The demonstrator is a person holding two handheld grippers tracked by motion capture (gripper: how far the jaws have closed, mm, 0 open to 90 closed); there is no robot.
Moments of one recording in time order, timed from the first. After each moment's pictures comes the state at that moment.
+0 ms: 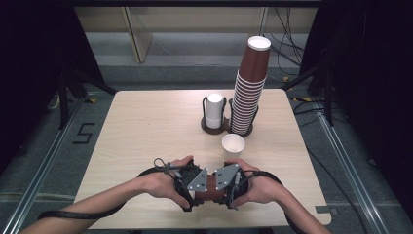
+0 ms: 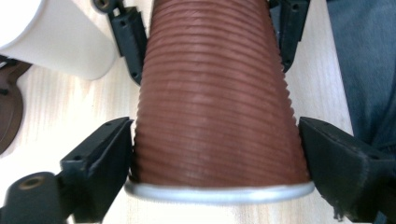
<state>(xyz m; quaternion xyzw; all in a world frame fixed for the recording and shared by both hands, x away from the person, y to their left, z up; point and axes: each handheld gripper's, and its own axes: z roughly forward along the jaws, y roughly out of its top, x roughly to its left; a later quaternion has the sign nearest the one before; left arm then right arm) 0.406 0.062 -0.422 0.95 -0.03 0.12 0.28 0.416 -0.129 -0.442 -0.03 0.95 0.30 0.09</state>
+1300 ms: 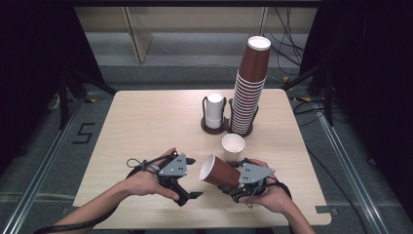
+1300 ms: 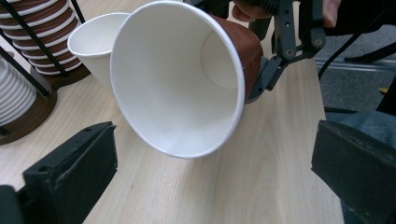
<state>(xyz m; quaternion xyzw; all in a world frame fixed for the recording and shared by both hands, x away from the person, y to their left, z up) 0.418 0.102 -0.424 0.88 0.09 0.09 0.47 0.416 -0.178 -0.472 0.10 0.85 0.49 0.18</state>
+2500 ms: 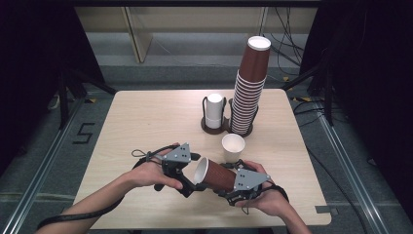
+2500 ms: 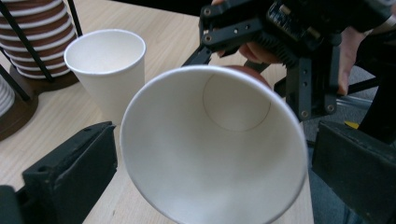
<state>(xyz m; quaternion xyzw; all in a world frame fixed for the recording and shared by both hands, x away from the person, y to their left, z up) 0.436 0.091 -0.415 0.86 0.13 0.03 0.49 0.406 -0.163 -0.465 0.03 0.85 0.49 0.21</state>
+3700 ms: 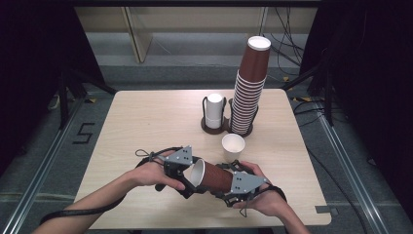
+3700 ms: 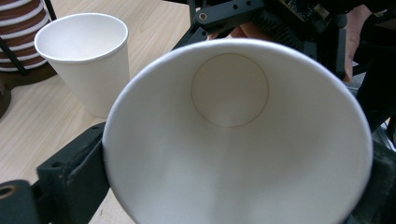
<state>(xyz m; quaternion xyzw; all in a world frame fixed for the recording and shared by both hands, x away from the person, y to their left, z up) 0.439 0.089 -0.424 0.87 0.10 0.01 0.49 0.404 -0.155 -0.463 0.00 0.84 0.49 0.22</state>
